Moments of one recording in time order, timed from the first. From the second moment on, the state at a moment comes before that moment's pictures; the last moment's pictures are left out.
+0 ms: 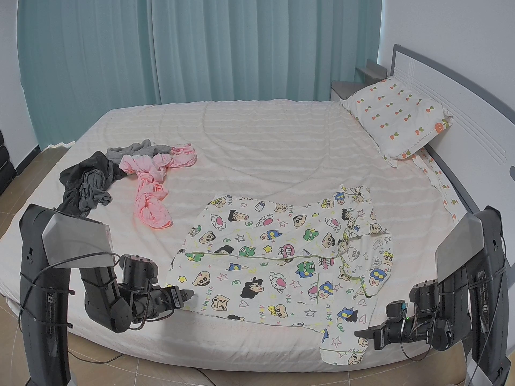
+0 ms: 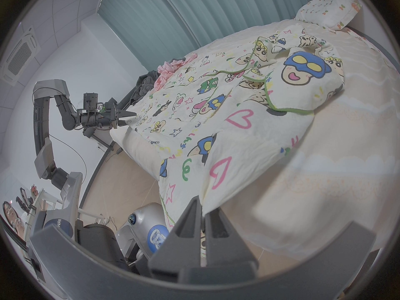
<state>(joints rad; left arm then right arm) -0.22 2.43 -0.56 -1.10 -0.06 -0.45 0.16 2.58 -0.17 -1.55 0.57 0.00</state>
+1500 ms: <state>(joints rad) -0.20 2.33 -0.30 -1.10 0.00 -0.42 0.17 2.50 -0.02 -1.54 0.64 -0.05</state>
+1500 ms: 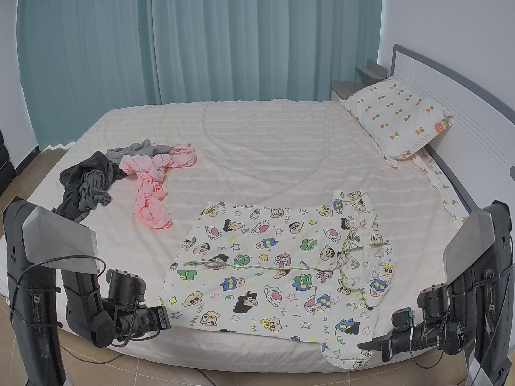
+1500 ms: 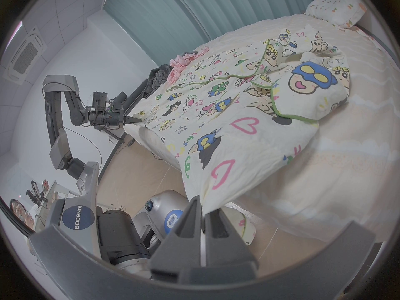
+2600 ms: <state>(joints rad) -0.25 2.24 -0.32 -1.09 0.00 -0.44 0.11 2.40 -0.02 -1.55 0.67 -0.03</state>
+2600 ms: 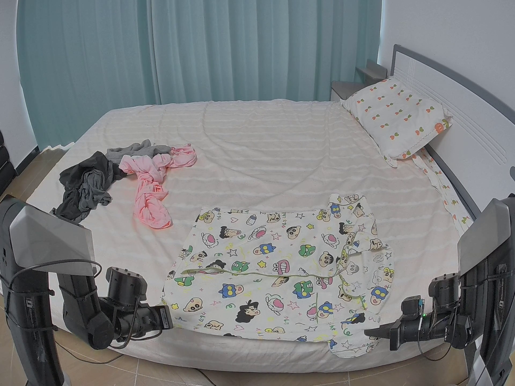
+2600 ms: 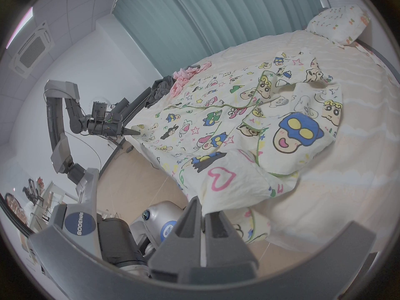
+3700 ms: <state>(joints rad) -0.24 2.30 -1.13 -0.31 0.06 -0.62 0.08 2.41 -0.43 -1.51 0.56 0.12</state>
